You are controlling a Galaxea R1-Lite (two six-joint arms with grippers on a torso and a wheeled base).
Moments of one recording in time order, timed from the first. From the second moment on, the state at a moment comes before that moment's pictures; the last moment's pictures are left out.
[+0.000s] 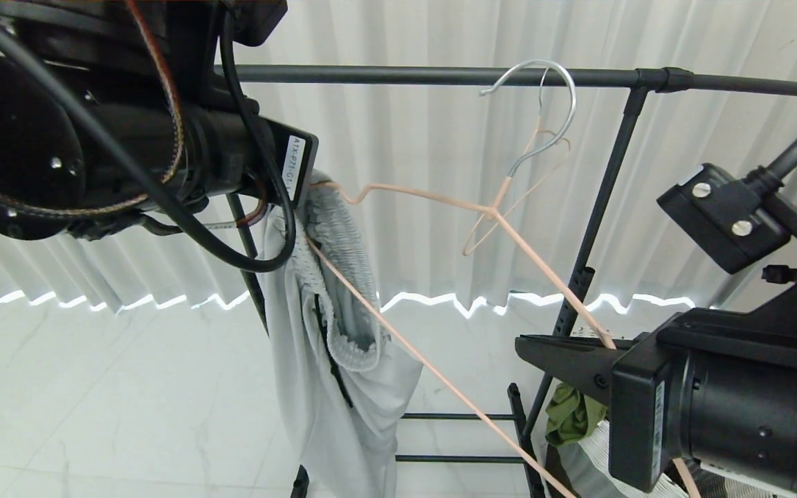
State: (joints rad) left arm -0.74 1.55 -1.50 0.23 0.65 0.20; right arm 1.22 1.37 -0.98 -0.05 -0.32 0.44
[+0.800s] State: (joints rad) left arm -0.85 1.51 -1.53 0.23 0.60 0.18; right arm 1.13 1.31 -0.85 -0.20 -0.28 0.28
